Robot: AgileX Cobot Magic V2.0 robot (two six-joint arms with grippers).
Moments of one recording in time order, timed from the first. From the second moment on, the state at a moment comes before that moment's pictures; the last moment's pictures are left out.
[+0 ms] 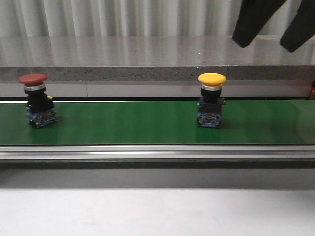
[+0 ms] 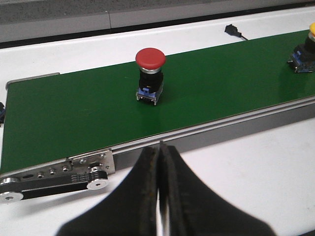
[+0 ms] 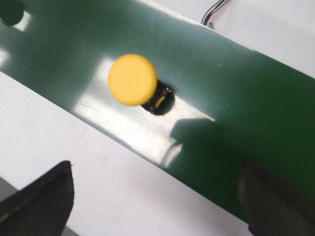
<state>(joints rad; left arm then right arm) -0.24 0.40 -0.57 -0.16 0.76 0.11 0.28 1.43 -1.26 0.27 1.01 -0.19</state>
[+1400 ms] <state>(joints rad) -0.24 0.40 -0.57 -0.16 0.76 0.11 -0.10 1.42 -1.31 0.25 0.93 -0.05</state>
